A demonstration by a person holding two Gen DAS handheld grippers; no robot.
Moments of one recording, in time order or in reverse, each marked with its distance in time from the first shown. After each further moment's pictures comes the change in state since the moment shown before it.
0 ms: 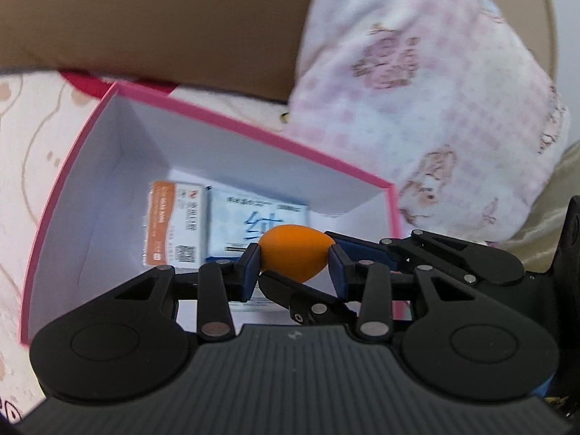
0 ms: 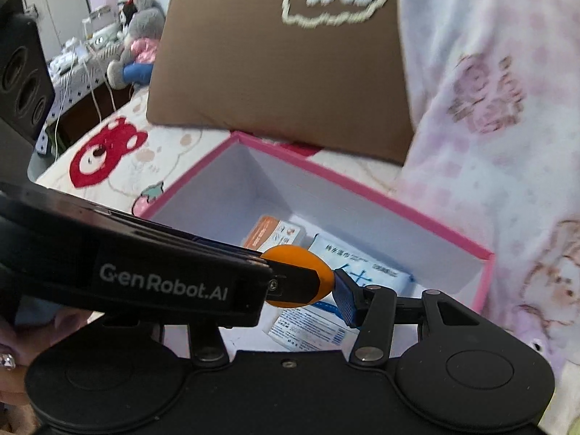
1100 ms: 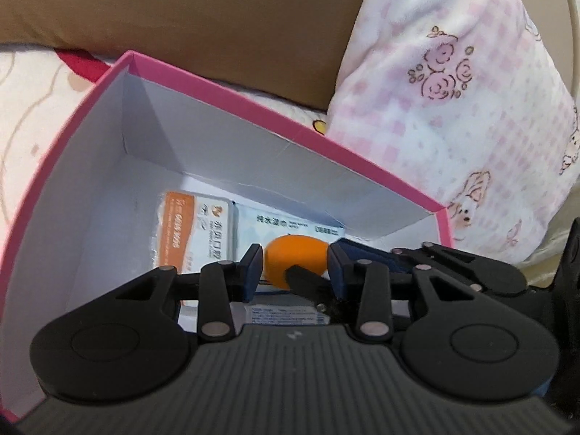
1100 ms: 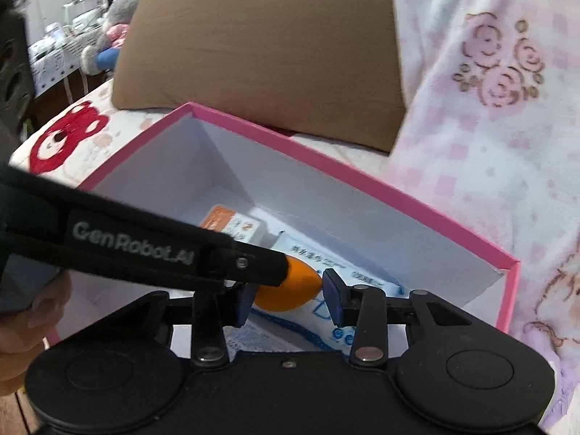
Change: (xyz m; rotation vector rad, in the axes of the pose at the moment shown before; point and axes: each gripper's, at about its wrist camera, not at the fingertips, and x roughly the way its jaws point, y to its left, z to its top) left arm 0.042 0.036 0.000 -0.027 -0.070 -0.006; right arm 0.050 -0.018 -0.010 -0.019 -0.027 -0.108
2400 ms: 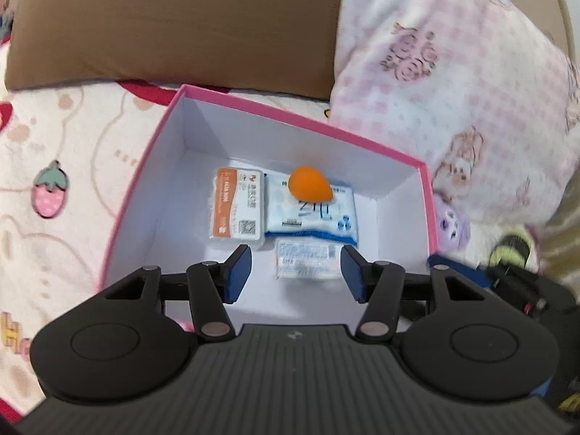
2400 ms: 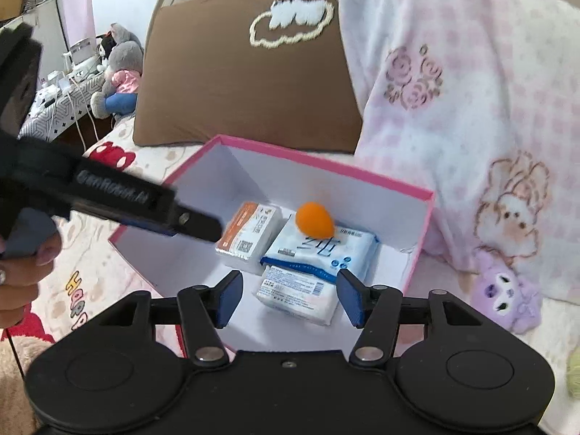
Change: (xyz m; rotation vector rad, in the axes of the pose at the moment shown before) left arm -0.098 -0.059 -0.027 0.110 0.043 0.209; right arm -0.123 0.005 -0.048 0.120 -0.095 0.022
